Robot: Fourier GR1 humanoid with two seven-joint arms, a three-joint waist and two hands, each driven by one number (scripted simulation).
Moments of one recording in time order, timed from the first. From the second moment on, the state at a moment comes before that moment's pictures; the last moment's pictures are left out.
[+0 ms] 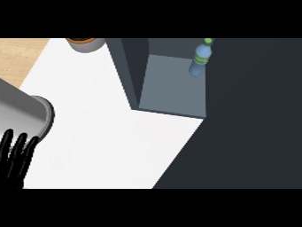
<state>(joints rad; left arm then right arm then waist) 0.37 0.68 -0.36 -2.02 0.76 0.14 -0.60 0.16 -0.14 0.67 -2.32 -0.40 0.46 0.50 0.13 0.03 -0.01</state>
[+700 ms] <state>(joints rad) 0.39 0.69 -0.34 -2.02 0.78 0.10 -0.61 -0.05 -0.03 0.38 -2.06 -0.39 0.10 0.42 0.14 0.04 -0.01</state>
